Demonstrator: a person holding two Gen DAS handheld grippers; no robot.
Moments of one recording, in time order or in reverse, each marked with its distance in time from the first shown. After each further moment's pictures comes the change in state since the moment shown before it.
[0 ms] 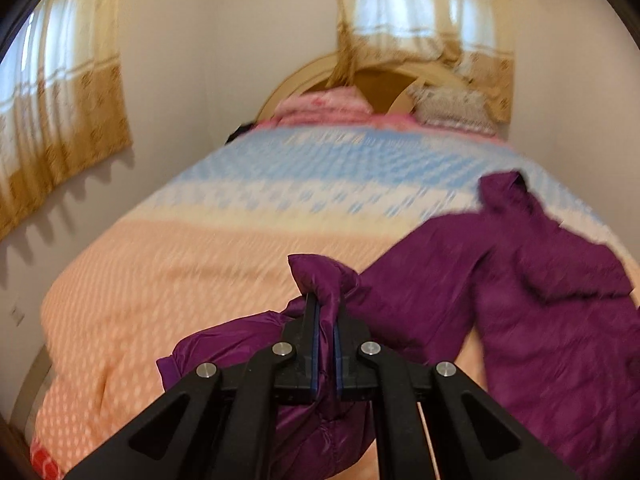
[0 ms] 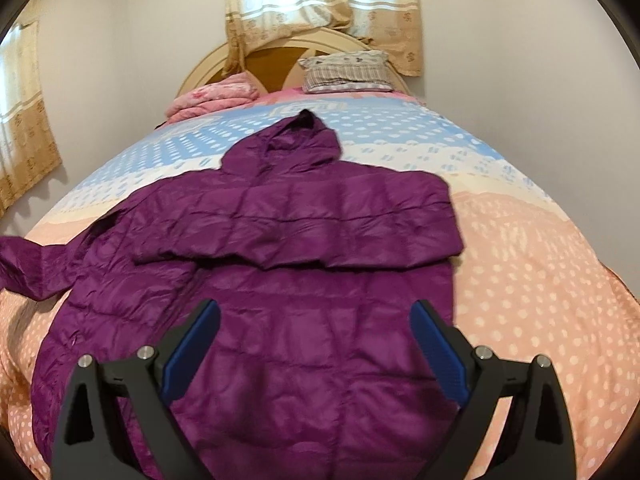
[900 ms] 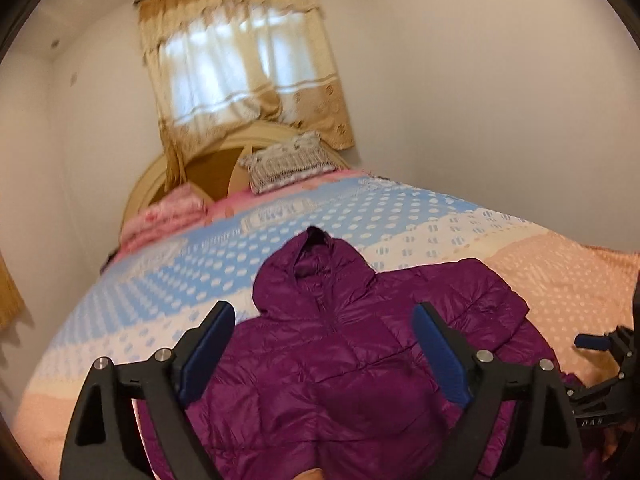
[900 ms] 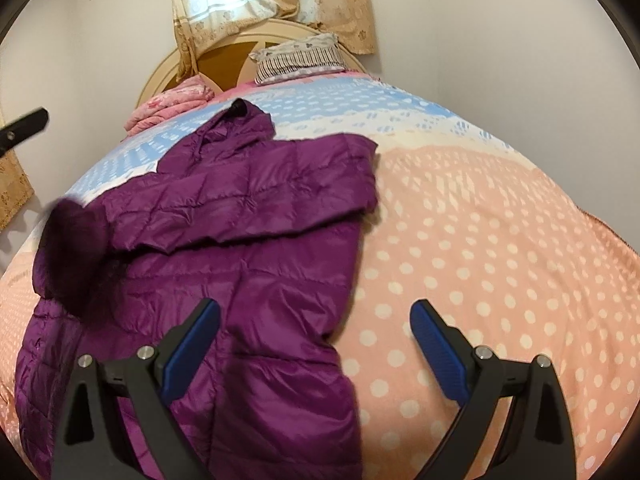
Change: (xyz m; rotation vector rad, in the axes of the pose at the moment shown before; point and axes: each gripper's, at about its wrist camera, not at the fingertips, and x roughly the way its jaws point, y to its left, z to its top) left arm -0.006 -0.342 0.045 0.415 -0.249 -0.326; right arm 0.016 -0.071 -0.026 0.121 0.052 -0.046
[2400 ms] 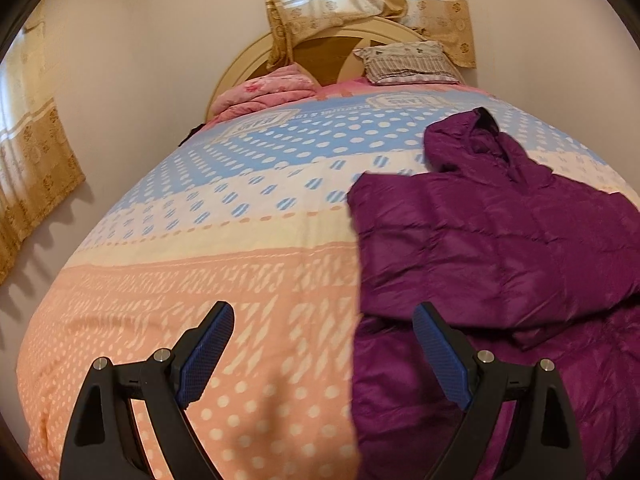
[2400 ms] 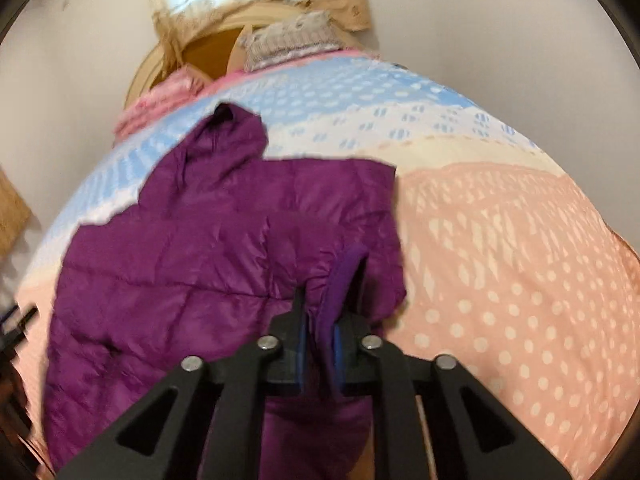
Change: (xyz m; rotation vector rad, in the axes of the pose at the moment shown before) left arm 0.050 0.168 -0.127 -0.247 0.374 0.267; right arm 0.045 0.010 0.070 0.016 0.117 0.005
